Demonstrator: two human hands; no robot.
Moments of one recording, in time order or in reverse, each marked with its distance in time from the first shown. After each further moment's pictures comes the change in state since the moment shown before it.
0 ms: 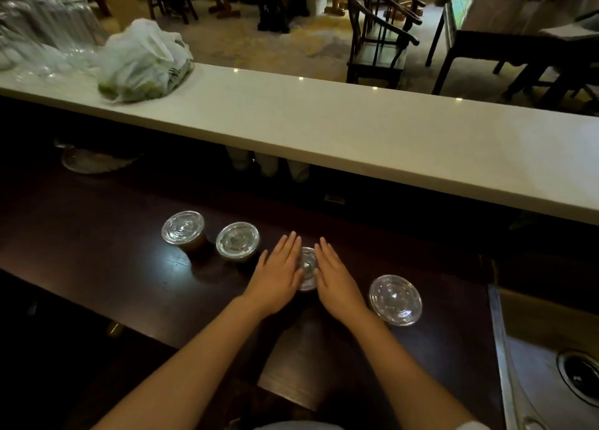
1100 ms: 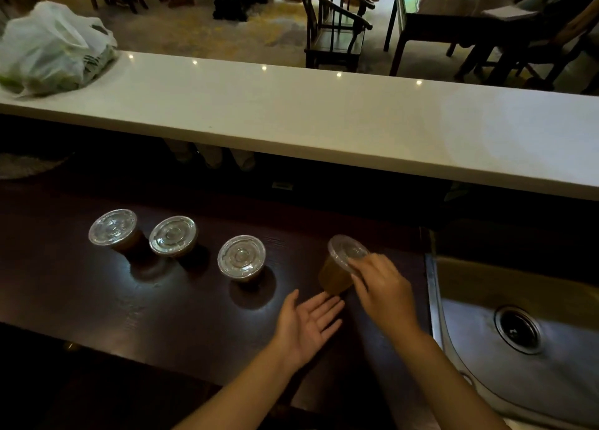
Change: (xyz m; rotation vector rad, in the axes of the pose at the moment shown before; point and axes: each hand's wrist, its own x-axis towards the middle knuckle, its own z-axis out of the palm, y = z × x) left_hand -0.027 0.163 0.056 -2.183 -0.335 -0.893; right_hand -0.101 0.100 -0.094 -0.309 0.541 -0.152
